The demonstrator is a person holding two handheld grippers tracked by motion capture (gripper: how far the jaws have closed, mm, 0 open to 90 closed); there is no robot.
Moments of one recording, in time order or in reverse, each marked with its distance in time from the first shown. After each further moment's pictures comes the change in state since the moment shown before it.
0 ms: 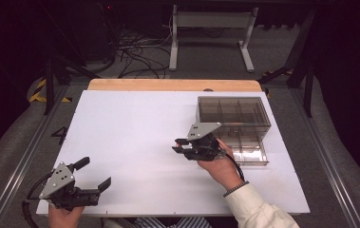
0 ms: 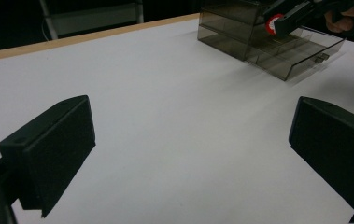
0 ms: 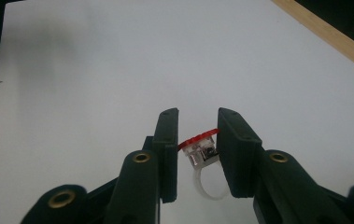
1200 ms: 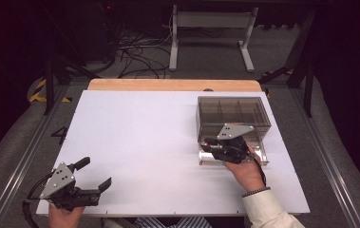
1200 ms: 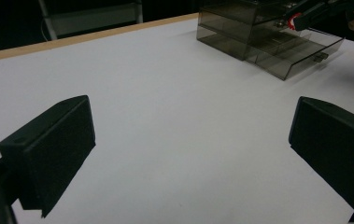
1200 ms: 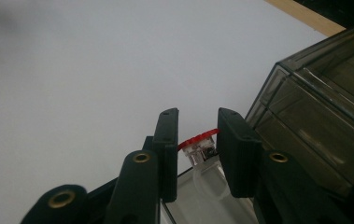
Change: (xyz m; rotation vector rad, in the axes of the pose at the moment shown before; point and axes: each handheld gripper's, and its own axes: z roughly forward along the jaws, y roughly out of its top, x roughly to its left) left arm -0.001 0.000 0.000 0.000 -0.002 0.003; right arm -0.024 -0.052 -0.050 0.029 -0.137 0.128
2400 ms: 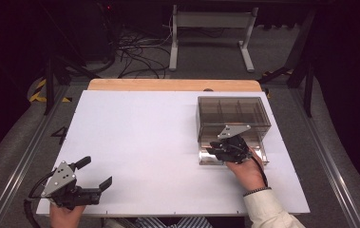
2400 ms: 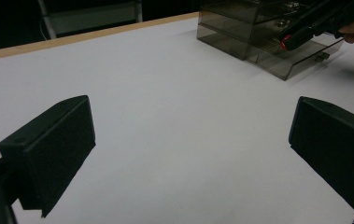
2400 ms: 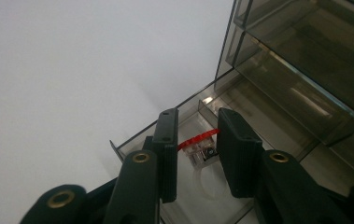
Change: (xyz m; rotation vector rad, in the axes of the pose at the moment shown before) left arm 0.001 0.001 0.004 0.008 -0.001 0.002; right arm -0.016 -0.022 0.017 0.150 -0.040 0.091
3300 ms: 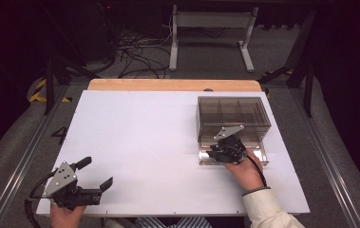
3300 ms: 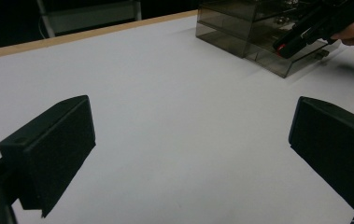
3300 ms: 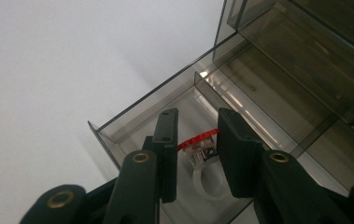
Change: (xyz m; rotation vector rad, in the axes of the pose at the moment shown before) left arm -0.001 -0.001 0.000 0.006 -0.003 0.003; right arm -0.002 -0.003 0.015 0.103 -0.013 0.011
